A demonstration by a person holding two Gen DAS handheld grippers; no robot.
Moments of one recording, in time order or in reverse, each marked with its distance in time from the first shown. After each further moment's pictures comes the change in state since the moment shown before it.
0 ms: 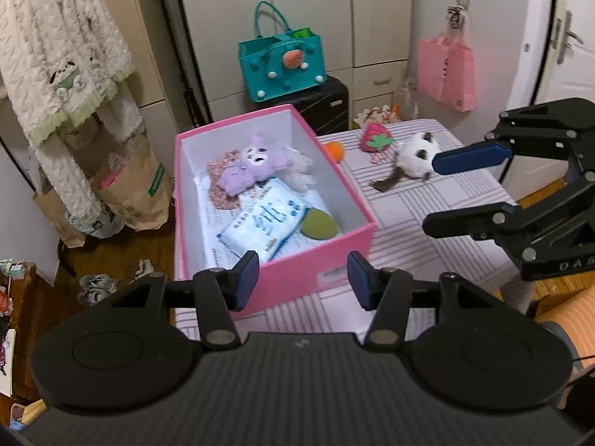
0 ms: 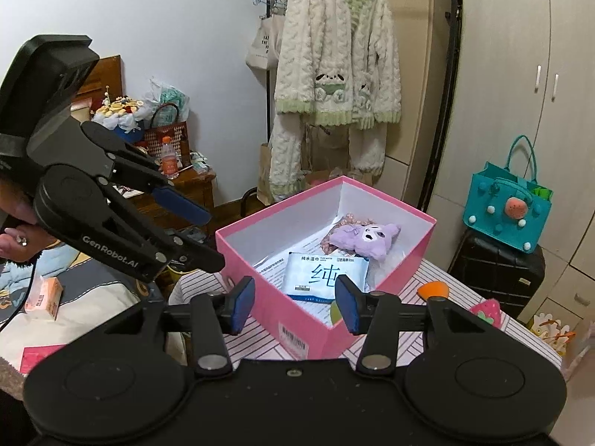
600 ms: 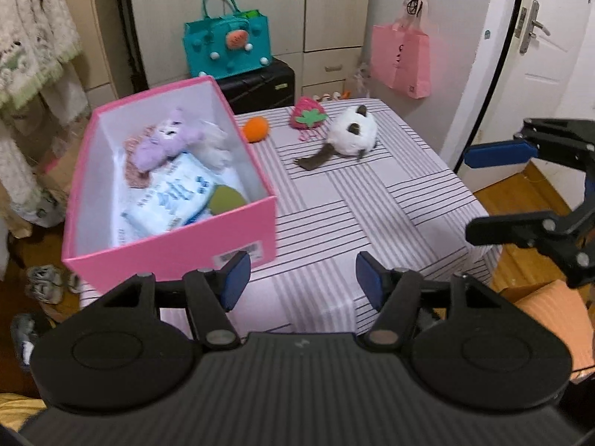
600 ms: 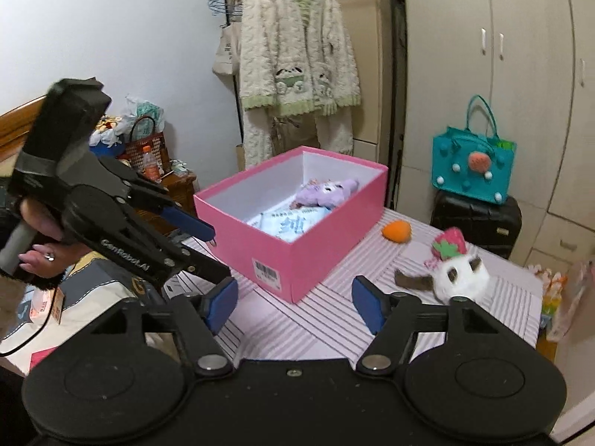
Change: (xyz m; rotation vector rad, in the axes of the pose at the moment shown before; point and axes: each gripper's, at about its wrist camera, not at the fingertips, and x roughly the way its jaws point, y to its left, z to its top) left arm 0.042 -0.063 -0.023 -0.012 0.026 -0.154; right arm -0.059 -0.032 -0.085 0.143 -0.019 -0.047
